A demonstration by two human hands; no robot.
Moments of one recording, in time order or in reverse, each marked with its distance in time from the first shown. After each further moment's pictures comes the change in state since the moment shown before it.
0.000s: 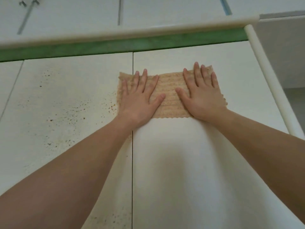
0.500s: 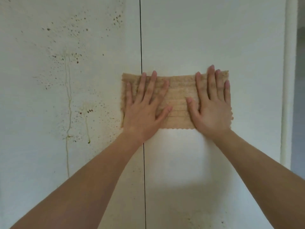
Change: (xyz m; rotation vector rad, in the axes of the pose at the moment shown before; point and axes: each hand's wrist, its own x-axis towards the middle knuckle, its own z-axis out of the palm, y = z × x) left_hand -0.254 0.029 0.037 -0.046 -0.088 0.091; right_hand -0.256 -0.038 0.024 0.007 -0.028 0.037
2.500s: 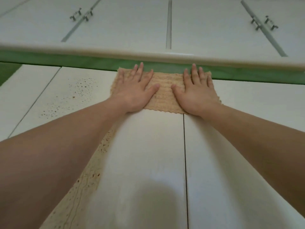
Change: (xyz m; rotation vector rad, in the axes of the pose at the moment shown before) left_hand 0.307 -0.234 -0.119 0.103 0.148 -0.185; right_hand 0.394 -0.133 -0.013 -0.067 0.057 -0.058
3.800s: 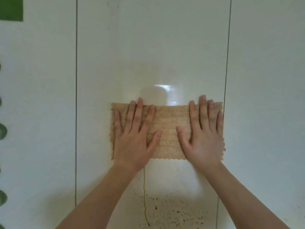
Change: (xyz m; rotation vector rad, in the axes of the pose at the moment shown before) left_hand -0.542 -0.035 0.037 -0.072 -0.167 0.025; right_hand -0.522 -0.149 0.038 0.049 -0.108 0.049
